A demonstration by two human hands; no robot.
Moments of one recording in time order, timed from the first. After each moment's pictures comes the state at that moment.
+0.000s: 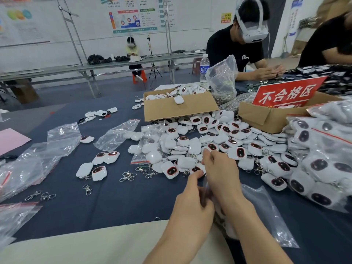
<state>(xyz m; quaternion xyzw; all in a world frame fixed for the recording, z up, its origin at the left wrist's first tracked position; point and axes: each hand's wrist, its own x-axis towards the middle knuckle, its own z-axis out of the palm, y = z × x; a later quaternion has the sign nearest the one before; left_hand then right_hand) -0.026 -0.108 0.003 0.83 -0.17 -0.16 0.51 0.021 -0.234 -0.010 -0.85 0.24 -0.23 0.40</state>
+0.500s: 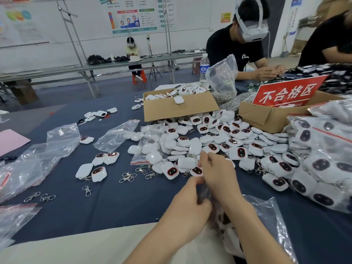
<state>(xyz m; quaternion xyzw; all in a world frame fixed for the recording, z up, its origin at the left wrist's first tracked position) -0.011 -0.098 0.008 0.82 -0.18 -0.26 0.48 0.023 -0.232 -0.018 -0.85 0.22 -0.21 0.43</state>
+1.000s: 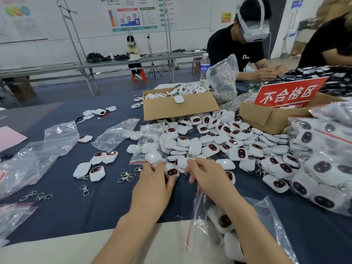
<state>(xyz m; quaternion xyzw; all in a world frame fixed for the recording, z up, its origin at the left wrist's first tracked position) 0.057 -0.067 -0.019 0.96 -0.15 0.04 0.23 0.023 -0.227 -0.023 -0.84 0.12 -0.11 0.52</state>
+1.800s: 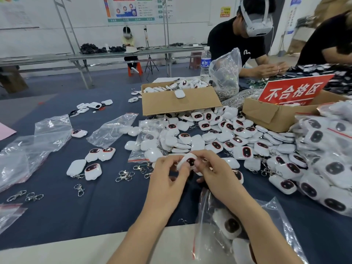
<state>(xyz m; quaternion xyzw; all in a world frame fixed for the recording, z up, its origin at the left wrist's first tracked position) 0.057 -0.085 -0.030 0.79 -0.20 0.04 0.58 0.025 -0.235 -0.031 -0.80 0.02 -0.16 0.58</state>
